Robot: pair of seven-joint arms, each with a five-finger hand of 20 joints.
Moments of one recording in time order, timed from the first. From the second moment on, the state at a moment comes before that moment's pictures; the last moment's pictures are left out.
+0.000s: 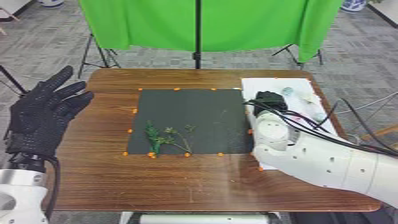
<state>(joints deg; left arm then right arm) 135.0 -50.4 -108.5 -136.2 33.5 14.4 15.5 -36.2 -48.7 3.2 -89.7 -111.0 5.2 64.9</state>
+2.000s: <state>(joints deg) 138.1 -50.1 -111.1 -137.6 33.5 15.7 15.5 -52.7 -52.4 17.0 -107.6 -105.6 14.3 65.0</state>
